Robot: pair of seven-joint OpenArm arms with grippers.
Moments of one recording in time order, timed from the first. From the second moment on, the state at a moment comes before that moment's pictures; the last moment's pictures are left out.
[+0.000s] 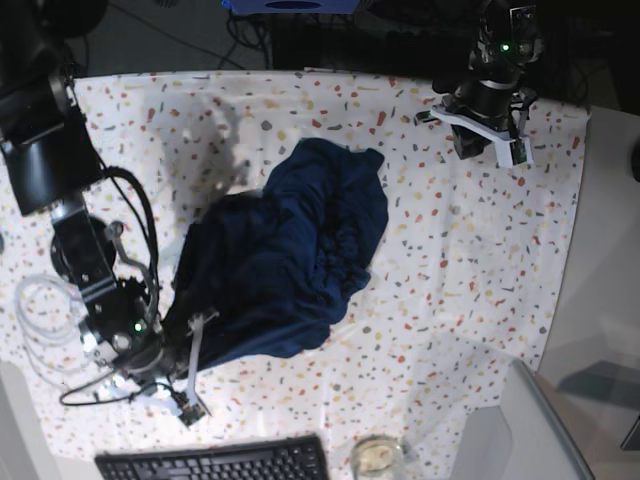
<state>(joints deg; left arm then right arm) 31.7 -1.4 -14.8 99.3 -15.2 -0.9 22.7 27.1 14.1 -24.8 72.4 -2.0 10.3 -50.0</state>
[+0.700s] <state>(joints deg) 32.6 -1.7 -9.4 99.4 -15.5 -1.0 22.5 0.5 9.9 2.0 91.9 -1.9 20.7 -50.2</state>
